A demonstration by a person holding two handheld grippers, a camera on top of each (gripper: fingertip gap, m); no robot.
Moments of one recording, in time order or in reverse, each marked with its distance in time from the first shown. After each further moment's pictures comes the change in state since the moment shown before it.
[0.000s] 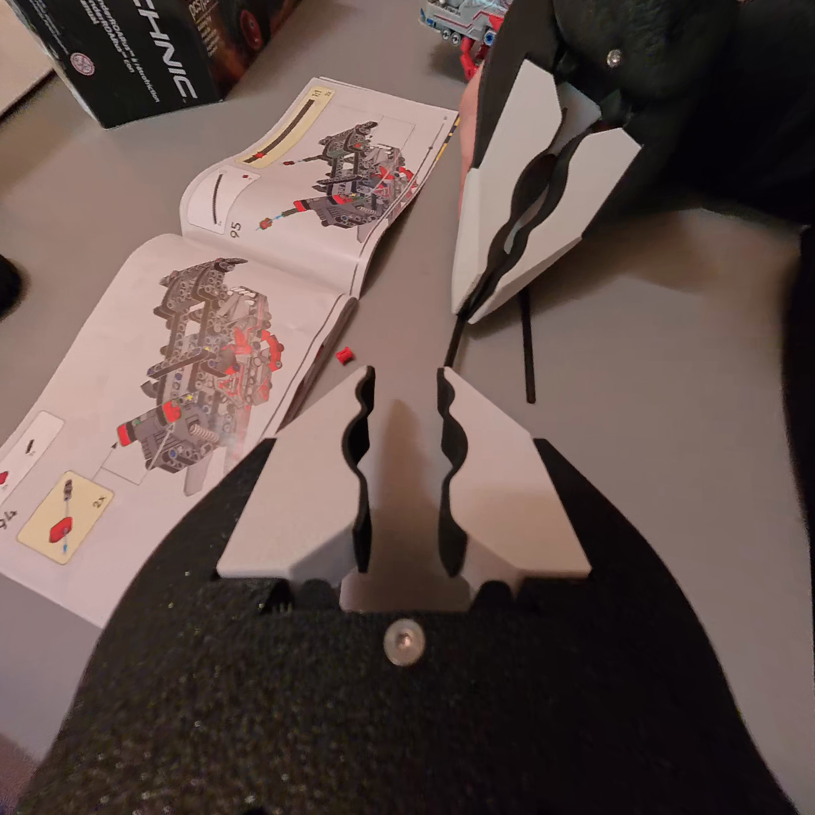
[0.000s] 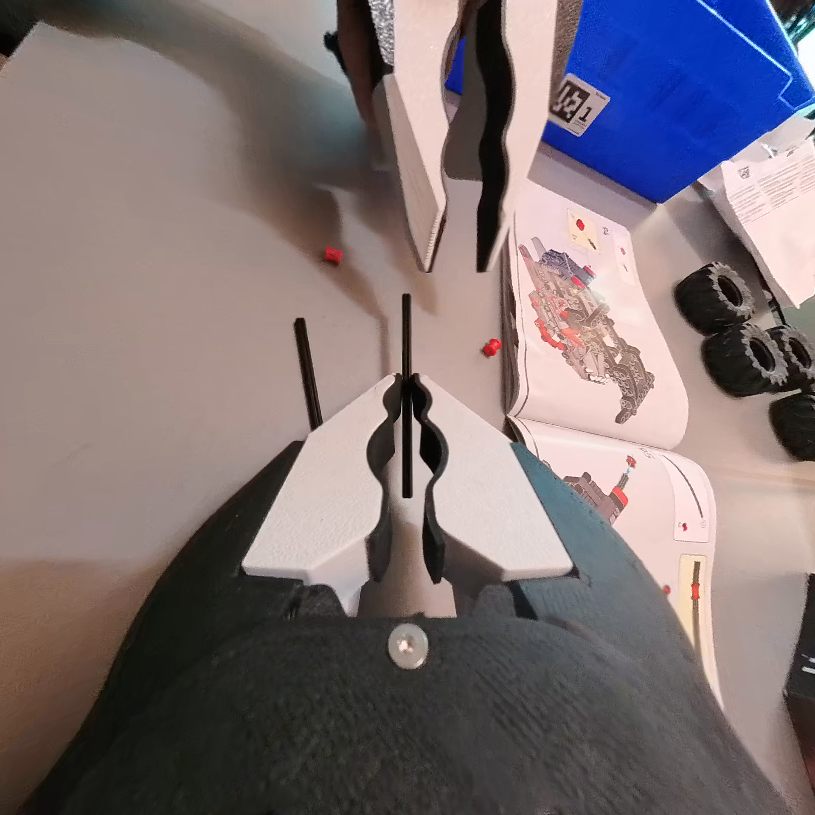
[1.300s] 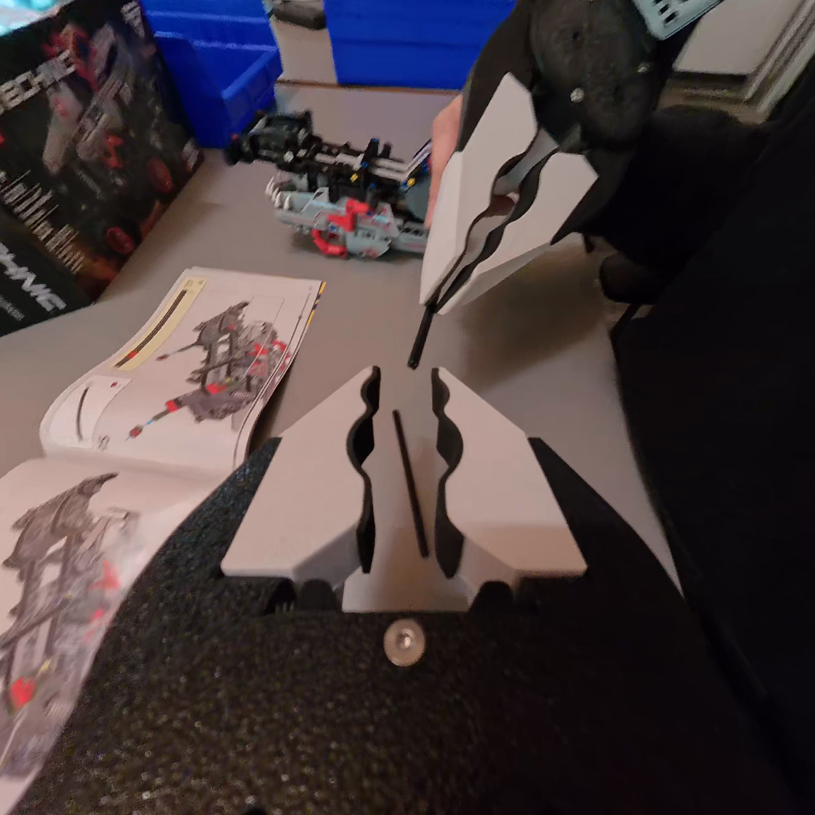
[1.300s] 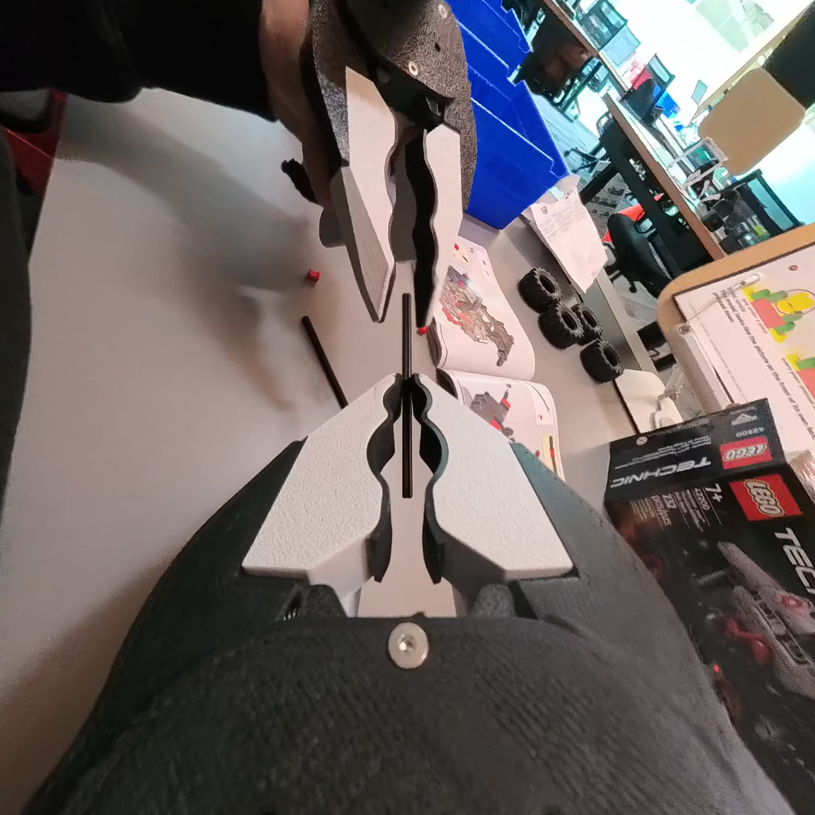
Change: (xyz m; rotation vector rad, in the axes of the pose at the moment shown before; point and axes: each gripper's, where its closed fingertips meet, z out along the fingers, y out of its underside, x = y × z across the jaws) left arm 0.073 -0.078 0.021 0.201 0.237 0.114; right arm -0.012 -0.026 -0.105 0.029 0.317 -0.015
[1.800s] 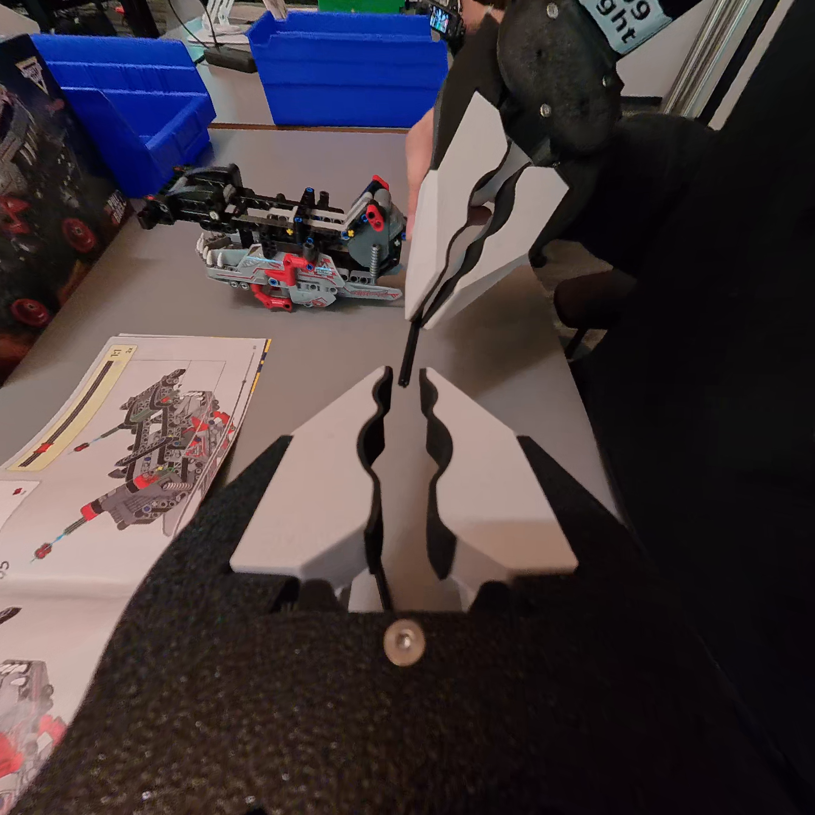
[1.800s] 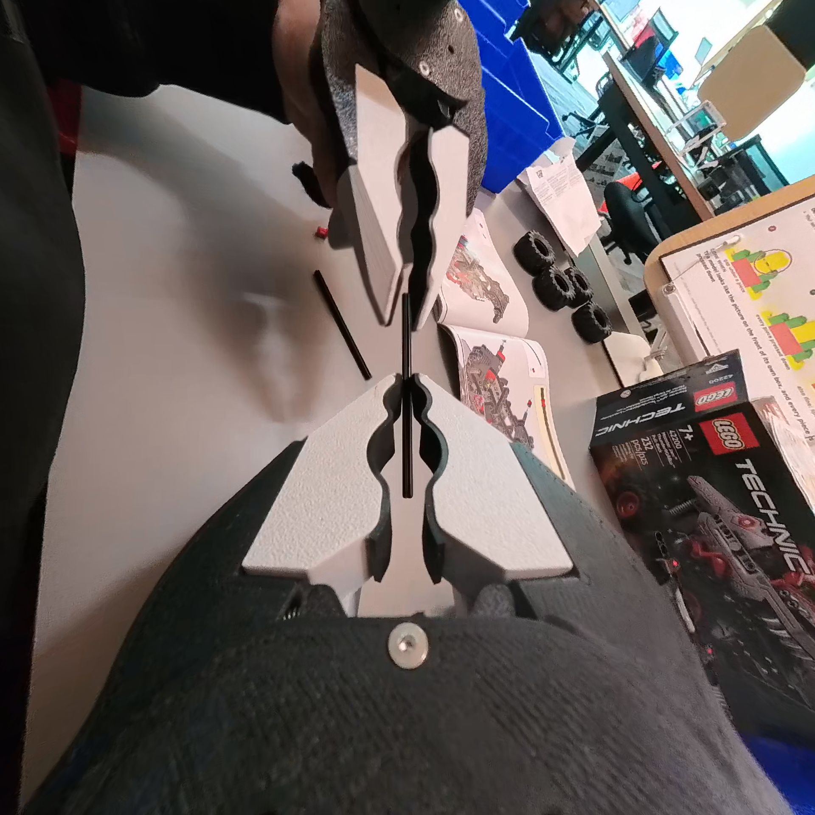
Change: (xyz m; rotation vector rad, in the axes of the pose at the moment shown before) left arm 0.025 -0.022 0.035 0.044 0.106 0.041; right arm -0.006 0.014 -0.040 -0.063 0.019 -0.001
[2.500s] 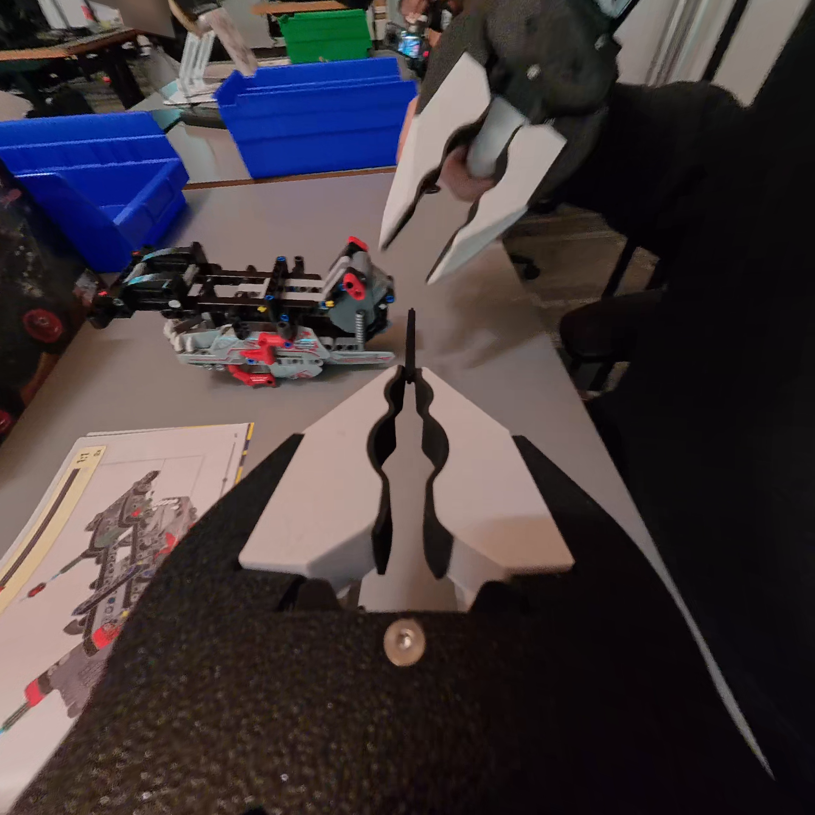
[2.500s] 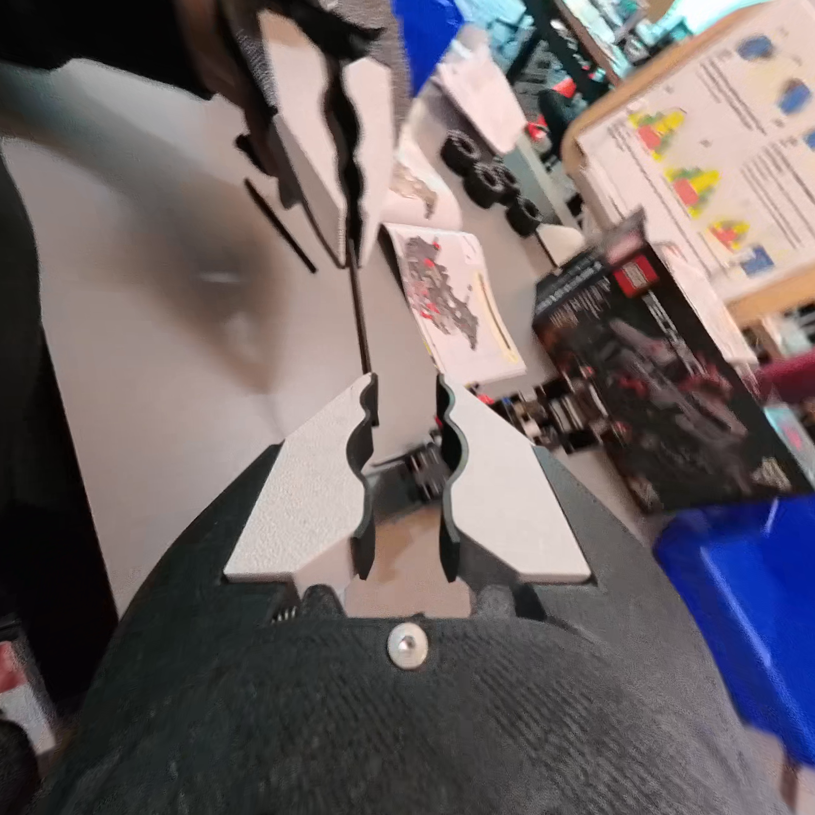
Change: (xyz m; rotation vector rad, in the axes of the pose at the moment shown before) left arm 0.005 -0.026 0.056 0.045 0.032 0.092; right arm 0.023 0.051 -0.083 -0.107 0.157 0.131
